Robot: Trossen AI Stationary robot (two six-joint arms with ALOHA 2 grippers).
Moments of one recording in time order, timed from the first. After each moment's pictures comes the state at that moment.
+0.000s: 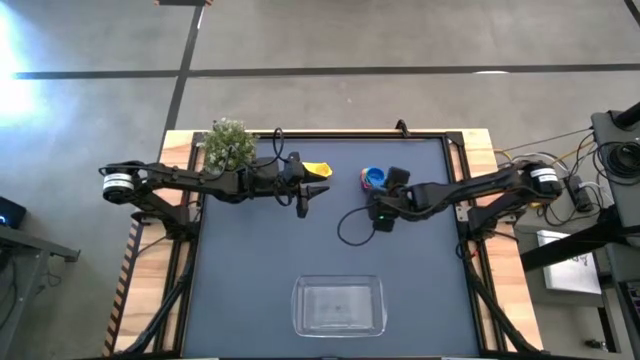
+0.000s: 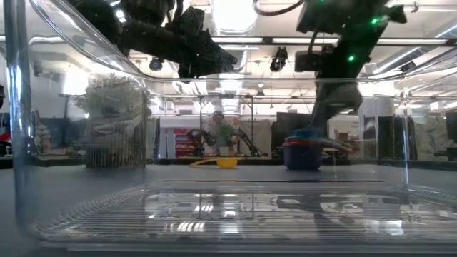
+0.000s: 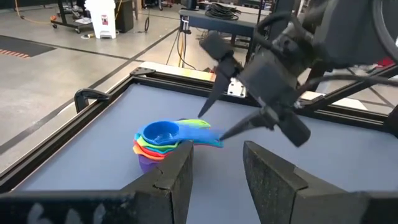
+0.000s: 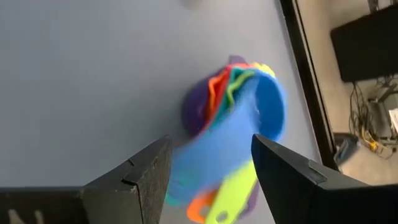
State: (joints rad) left arm 0.19 1.47 0.77 0.50 0.02 -0.11; right arm 0.03 1.44 0.91 -0.66 0.59 0.12
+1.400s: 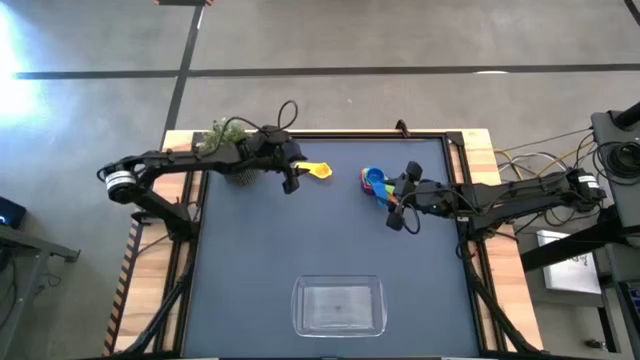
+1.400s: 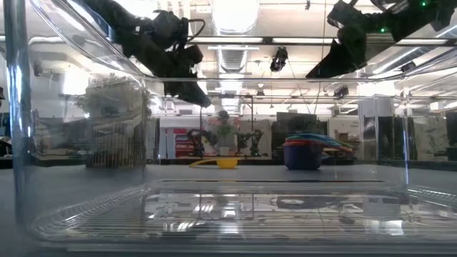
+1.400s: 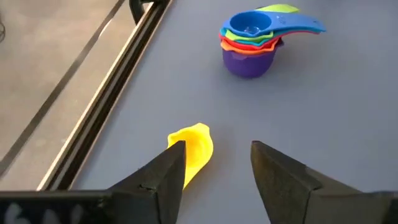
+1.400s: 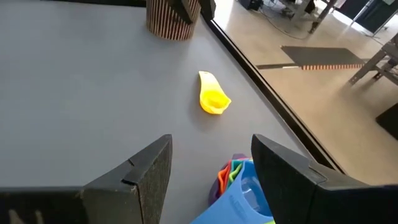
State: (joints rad) left arm 0.47 1.49 0.94 -0.10 0.12 0.22; right arm 0.03 0.96 0.56 -0.08 0.46 -0.01
